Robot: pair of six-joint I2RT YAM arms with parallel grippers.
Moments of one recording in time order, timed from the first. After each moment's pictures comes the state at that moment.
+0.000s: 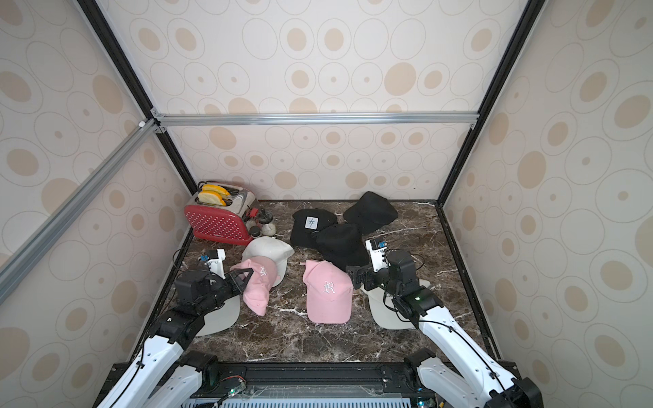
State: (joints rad) left arm -0.25 0.67 0.50 -0.26 0.27 -0.68; right arm 0.49 0.92 0.62 -0.20 -0.23 0.14
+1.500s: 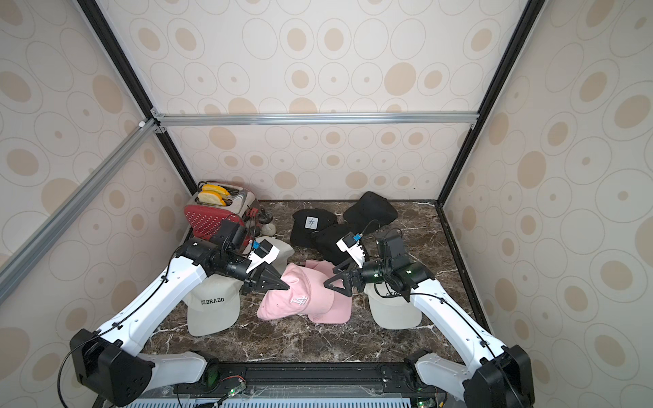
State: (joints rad) left arm -0.40 1.31 1.22 -1.10 1.25 0.95; right arm 0.53 1.14 0.90 -0.42 -0.98 0.04
